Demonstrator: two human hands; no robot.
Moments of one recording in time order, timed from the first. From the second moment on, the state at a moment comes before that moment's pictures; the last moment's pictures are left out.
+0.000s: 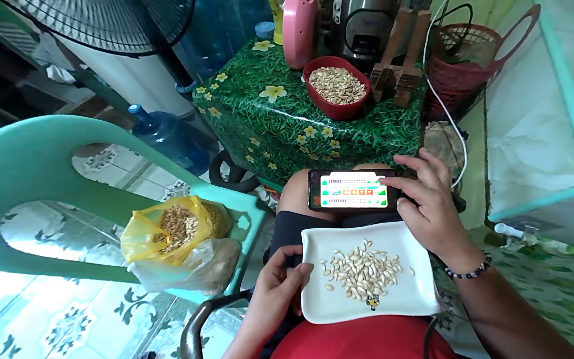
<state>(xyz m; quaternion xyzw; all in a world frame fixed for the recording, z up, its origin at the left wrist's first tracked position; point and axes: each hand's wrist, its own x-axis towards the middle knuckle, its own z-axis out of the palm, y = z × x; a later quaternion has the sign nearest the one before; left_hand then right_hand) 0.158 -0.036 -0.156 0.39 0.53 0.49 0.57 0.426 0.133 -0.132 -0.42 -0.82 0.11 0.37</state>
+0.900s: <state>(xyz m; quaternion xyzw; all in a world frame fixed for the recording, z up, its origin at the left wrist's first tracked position) 0.158 -0.038 -0.157 0.39 0.52 0.50 0.57 0.417 0.144 -0.127 -0.43 -0.84 0.07 0.33</state>
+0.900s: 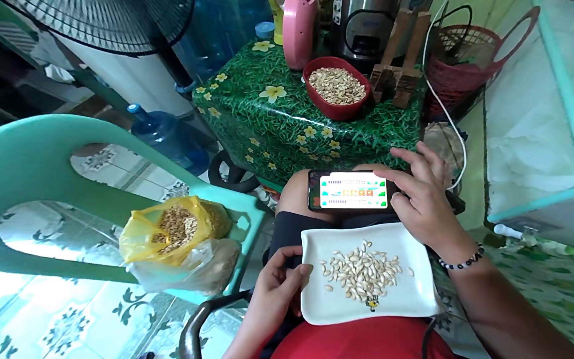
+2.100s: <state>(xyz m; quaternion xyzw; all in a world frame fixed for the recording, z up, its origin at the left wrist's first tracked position) 0.158 -0.038 -0.159 0.40 0.52 0.50 0.57 0.426 0.142 -0.118 -0.42 -0.83 0.10 0.34</state>
